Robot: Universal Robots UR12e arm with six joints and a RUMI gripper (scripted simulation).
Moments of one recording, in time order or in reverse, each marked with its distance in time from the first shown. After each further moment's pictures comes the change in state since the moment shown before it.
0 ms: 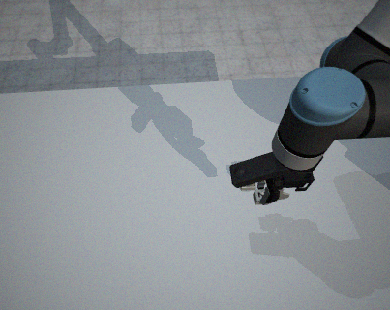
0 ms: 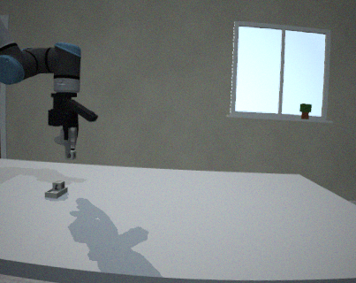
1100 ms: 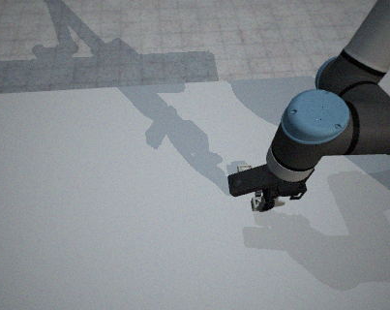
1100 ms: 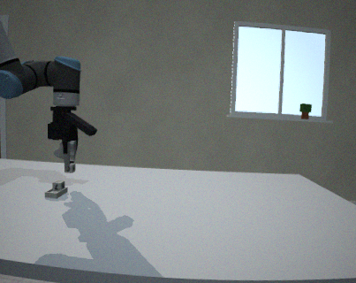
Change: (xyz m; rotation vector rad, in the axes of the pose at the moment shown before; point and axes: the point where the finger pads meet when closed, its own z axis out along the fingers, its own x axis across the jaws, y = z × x) arm 0.000 0.003 0.048 -0.011 0.002 0.008
